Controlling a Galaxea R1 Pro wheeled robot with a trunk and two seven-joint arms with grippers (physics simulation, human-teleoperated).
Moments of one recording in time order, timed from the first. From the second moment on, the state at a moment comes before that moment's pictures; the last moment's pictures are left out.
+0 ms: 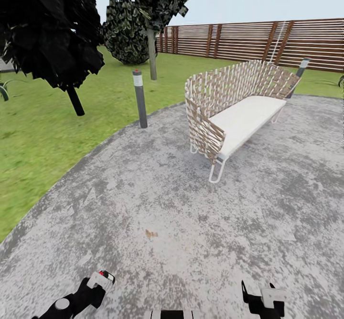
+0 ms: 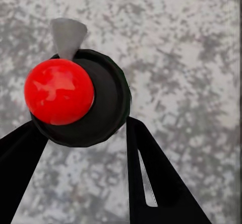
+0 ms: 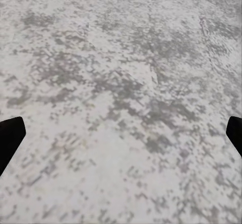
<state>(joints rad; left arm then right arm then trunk) -0.46 0.17 0.05 -0.29 -0.33 -0.22 -0.33 -0.11 -0.09 0.00 -0.70 0.01 -0.44 -0.14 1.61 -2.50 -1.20</state>
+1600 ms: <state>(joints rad) -0.46 0.16 0.06 -0.29 -0.30 -0.18 -0.32 -0.11 -0.09 0.00 -0.63 0.01 -0.44 -0.14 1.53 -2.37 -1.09</state>
